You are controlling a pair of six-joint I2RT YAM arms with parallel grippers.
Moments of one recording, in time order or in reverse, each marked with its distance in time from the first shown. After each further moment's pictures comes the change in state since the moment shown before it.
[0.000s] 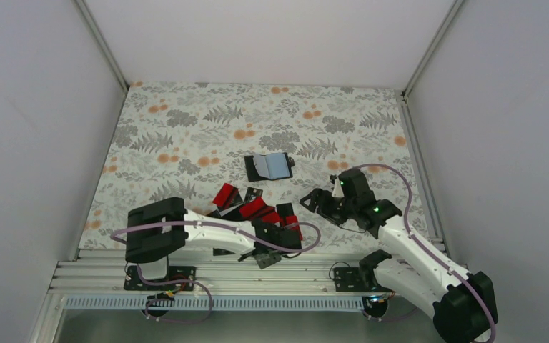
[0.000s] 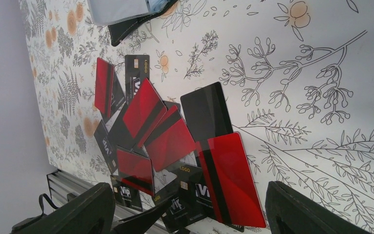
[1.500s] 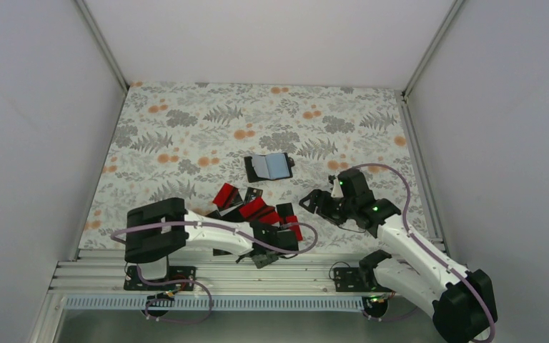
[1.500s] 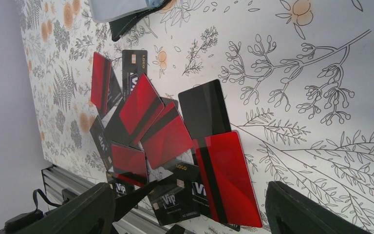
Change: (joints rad) left arm 0.011 -0.015 -0.044 0.028 -0.029 0.000; right arm 0.000 0.016 0.000 0.000 -0.008 -0.029
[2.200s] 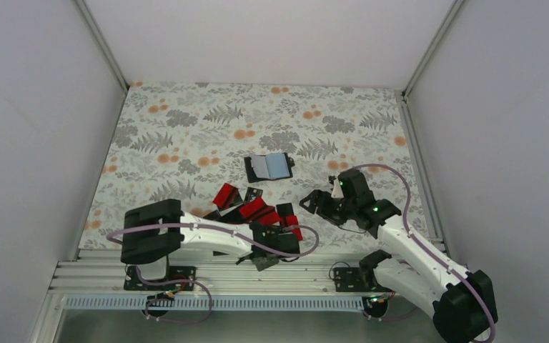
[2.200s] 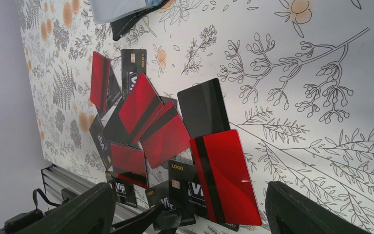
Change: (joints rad) left arm -0.040 -0.005 0.024 -0.034 -0.016 -0.014; right arm 0.000 -0.006 -0.005 -0.002 0.000 0.000
